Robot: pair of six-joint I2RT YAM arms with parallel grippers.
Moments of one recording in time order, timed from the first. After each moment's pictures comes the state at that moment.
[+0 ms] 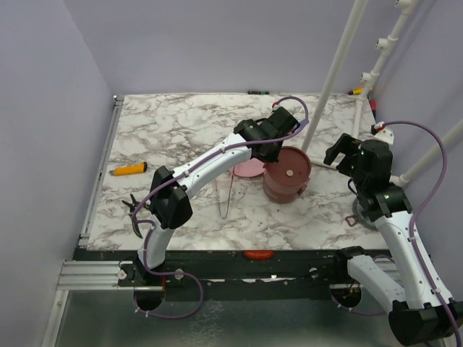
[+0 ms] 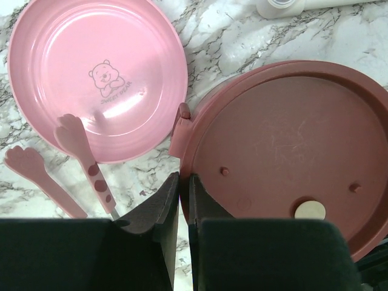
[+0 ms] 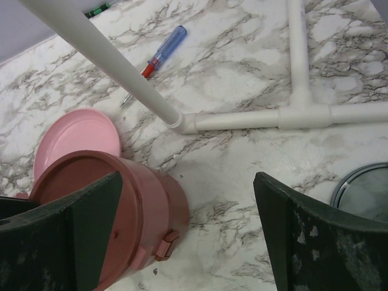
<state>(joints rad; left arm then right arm) -0.91 2.07 2.09 -0.97 -0.25 -0.40 0.16 0.83 0.90 -0.49 0.27 0.44</state>
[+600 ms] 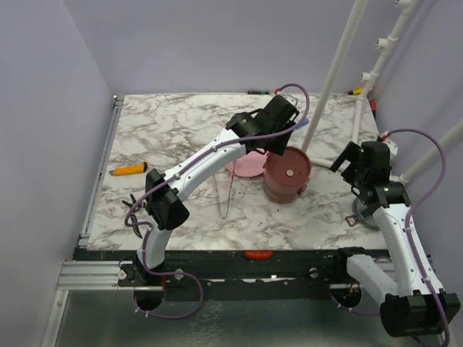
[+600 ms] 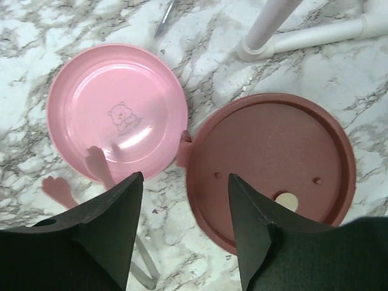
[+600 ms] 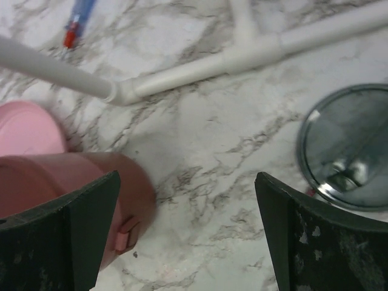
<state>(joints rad) -0.90 2.06 2.22 -0.97 -0.25 -0.32 0.09 0.89 0.89 -0.64 0.27 0.54</state>
